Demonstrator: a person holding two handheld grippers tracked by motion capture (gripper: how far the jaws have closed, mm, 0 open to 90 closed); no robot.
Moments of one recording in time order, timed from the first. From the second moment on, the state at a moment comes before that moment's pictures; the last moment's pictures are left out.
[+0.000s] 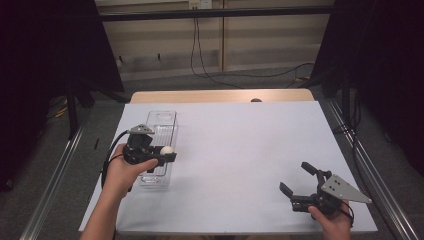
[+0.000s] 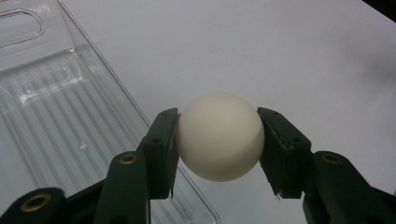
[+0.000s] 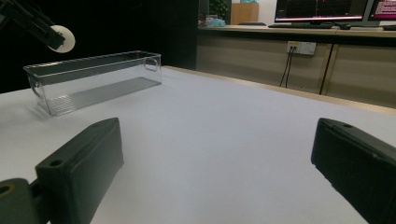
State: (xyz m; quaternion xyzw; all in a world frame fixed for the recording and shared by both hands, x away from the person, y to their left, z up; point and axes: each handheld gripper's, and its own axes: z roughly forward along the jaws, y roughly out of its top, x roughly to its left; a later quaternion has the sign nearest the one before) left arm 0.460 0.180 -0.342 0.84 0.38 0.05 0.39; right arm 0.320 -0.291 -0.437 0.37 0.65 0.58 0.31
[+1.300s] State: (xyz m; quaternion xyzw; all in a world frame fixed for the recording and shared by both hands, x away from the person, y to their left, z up) left arm 0.473 0.196 -0.344 0.83 0.40 0.07 0.38; right arm 0.319 -0.292 -0.436 0.37 0.65 0.58 0.31
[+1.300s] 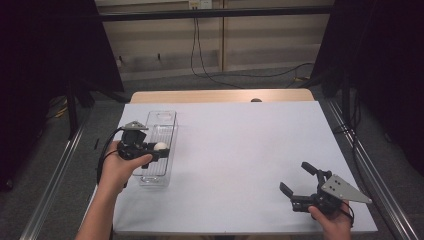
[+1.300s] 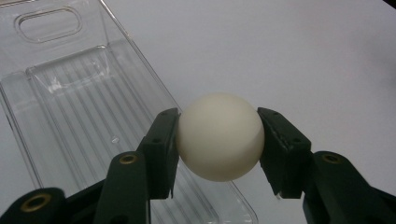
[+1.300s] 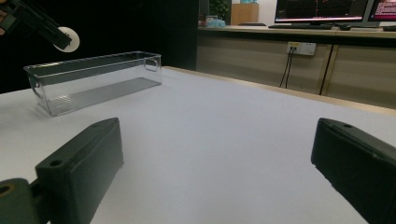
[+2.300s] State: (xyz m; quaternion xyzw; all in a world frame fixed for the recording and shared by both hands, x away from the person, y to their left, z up) left arm 0.480 0.205 -0.351 0.82 0.42 0.08 0.37; right arm 0.319 -0.292 -0.436 0.37 0.65 0.58 0.31
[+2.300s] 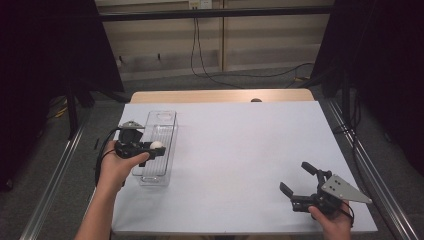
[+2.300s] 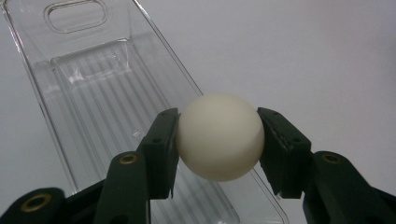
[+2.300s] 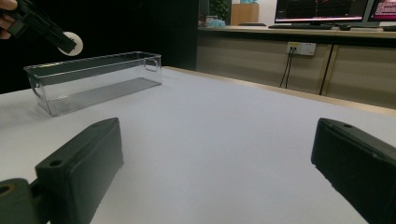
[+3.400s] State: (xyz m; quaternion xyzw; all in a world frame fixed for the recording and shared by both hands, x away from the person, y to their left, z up) left arm 0.488 0.208 -0.358 0.82 0.43 0.10 0.35; right arm 0.319 -0.291 -0.436 0.37 0.65 0.59 0.30
